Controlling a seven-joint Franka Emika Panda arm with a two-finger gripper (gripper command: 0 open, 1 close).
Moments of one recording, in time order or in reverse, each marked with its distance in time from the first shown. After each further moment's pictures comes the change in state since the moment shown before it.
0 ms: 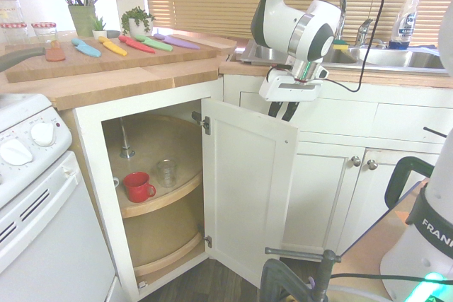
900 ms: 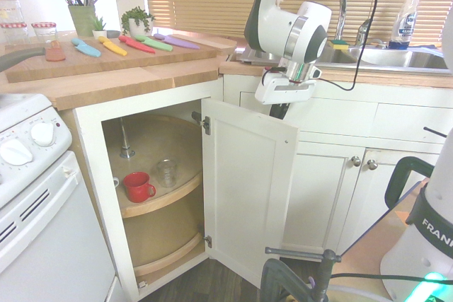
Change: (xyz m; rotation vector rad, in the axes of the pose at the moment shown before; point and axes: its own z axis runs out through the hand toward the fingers) arm -0.009 -0.017 0.011 -0.055 -0.004 -0.091
